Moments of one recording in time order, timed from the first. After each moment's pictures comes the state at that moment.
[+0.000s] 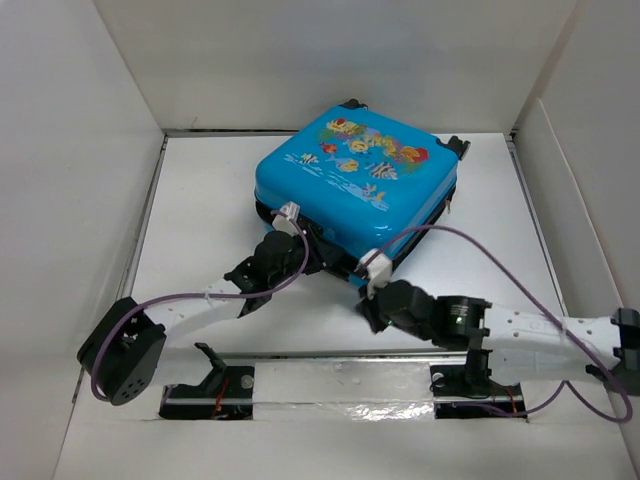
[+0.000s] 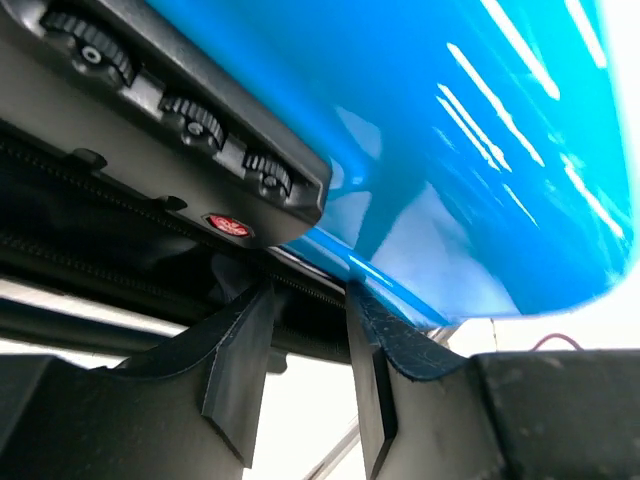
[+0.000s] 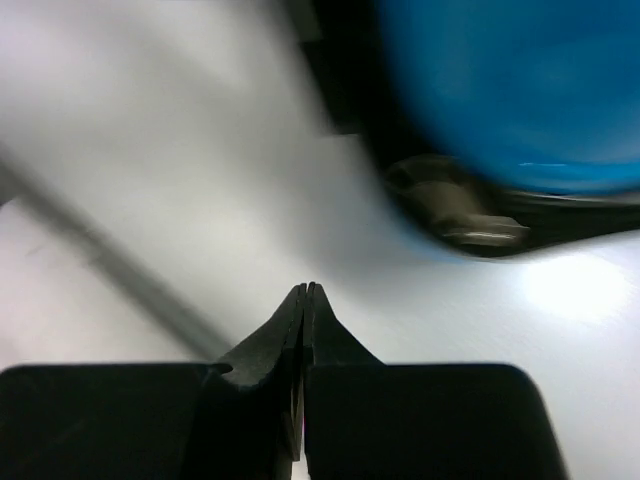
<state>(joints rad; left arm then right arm) -0.74 1.24 0.55 0.33 0.02 -0.97 1.21 0.92 0.69 -0.37 0.39 0.41</state>
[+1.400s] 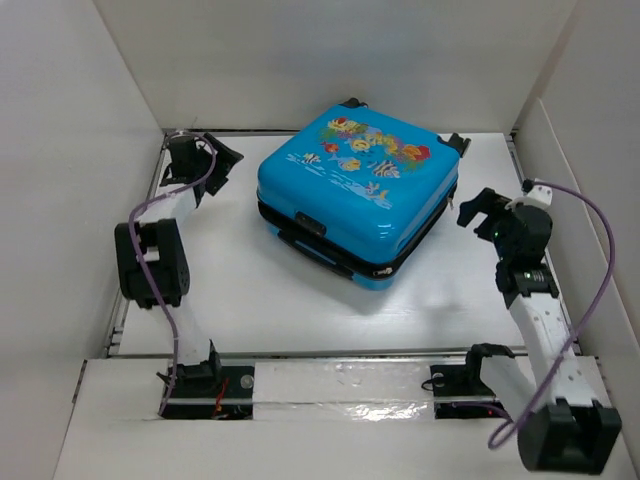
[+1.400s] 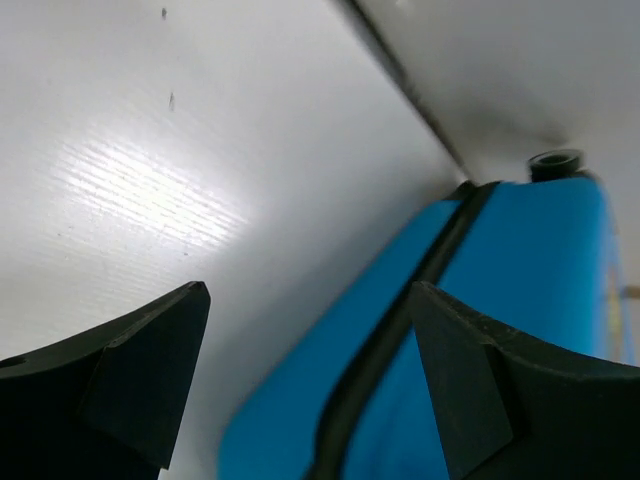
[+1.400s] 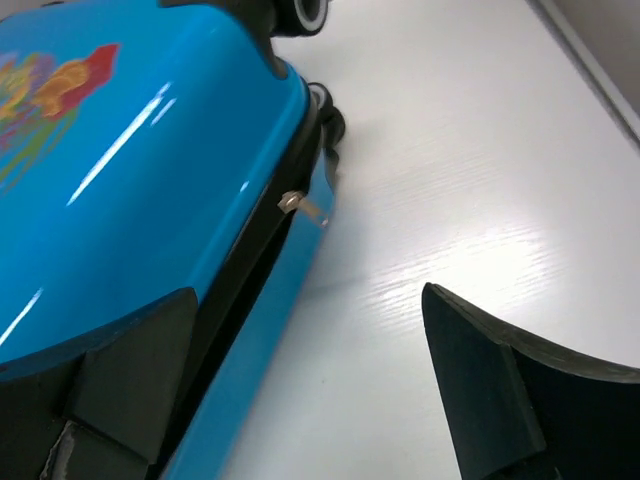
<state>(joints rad) 0.08 1.75 1.26 0.00 0.21 -0.87 0.03 0.79 0.67 -0.13 0.13 0.36</state>
